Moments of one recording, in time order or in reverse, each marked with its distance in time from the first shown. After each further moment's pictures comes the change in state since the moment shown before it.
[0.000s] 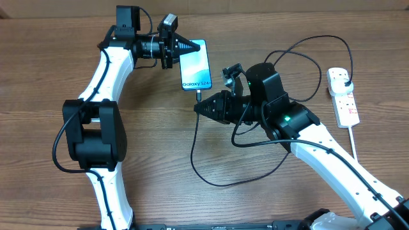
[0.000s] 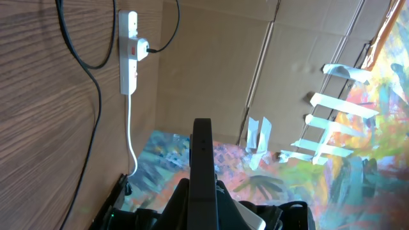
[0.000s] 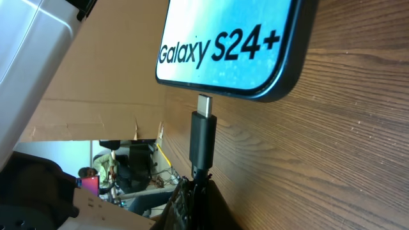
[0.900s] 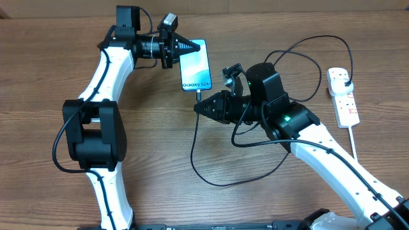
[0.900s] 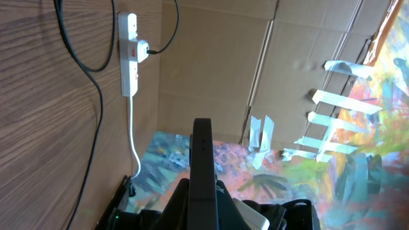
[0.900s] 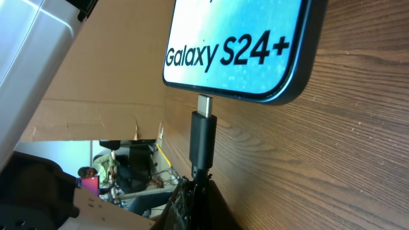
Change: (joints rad) left arm 0.000 0.000 0.000 0.000 0.000 0.027; right arm 0.000 0.000 0.000 0.002 0.000 0.001
